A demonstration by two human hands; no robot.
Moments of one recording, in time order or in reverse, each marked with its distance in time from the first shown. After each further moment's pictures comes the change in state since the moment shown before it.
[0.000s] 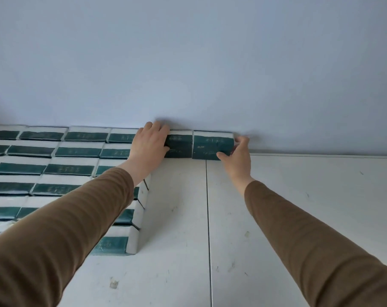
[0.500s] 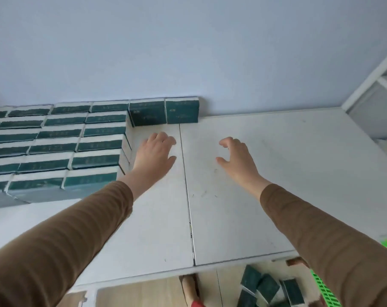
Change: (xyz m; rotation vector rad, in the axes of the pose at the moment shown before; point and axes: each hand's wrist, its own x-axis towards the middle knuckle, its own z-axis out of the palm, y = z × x) left_hand -0.163 0.107 -0.023 -0.201 -0.022 0.126; right_hand -0.180 0.028 -0.120 -0.464 -0.134 -0.192
